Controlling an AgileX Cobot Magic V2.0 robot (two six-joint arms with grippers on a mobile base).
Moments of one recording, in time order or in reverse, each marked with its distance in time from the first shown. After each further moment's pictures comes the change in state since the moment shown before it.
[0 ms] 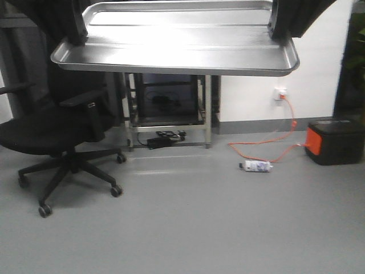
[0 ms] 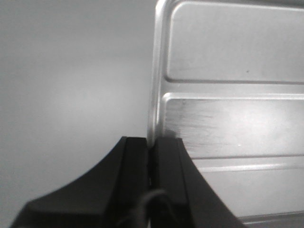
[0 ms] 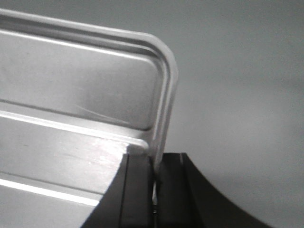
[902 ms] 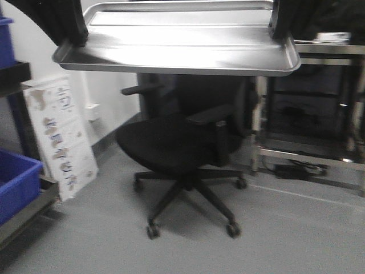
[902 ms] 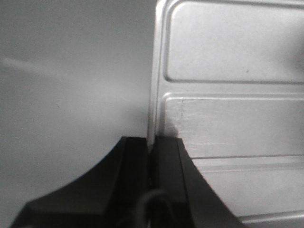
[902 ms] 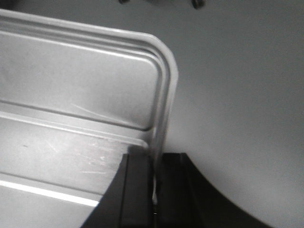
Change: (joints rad) left arm 0.000 0.000 0.000 -0.006 -0.003 0.000; right arm 0.000 0.000 0.000 -0.004 0.002 0.000
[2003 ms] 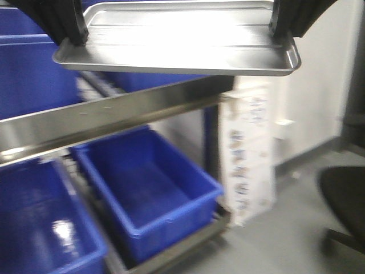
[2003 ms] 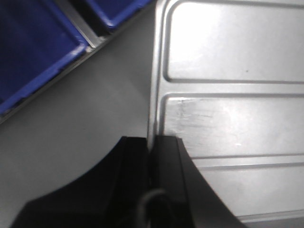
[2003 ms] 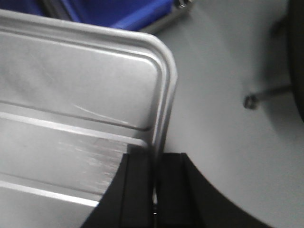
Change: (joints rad) left arm 0.000 0.000 0.000 -0.002 0.000 0.000; right arm 0.000 0.000 0.000 0.000 0.000 0.000
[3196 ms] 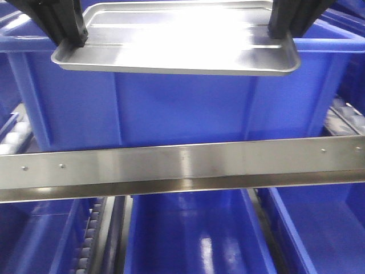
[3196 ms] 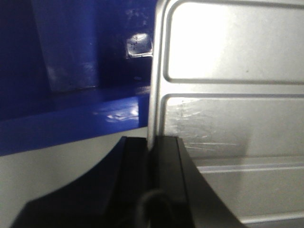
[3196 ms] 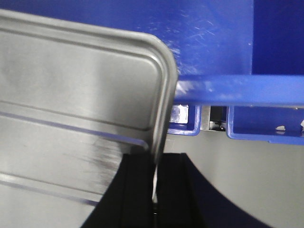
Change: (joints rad) left arm 0.000 0.000 0.000 0.002 0.002 0.000; right arm 0.000 0.000 0.000 0.000 0.000 0.000
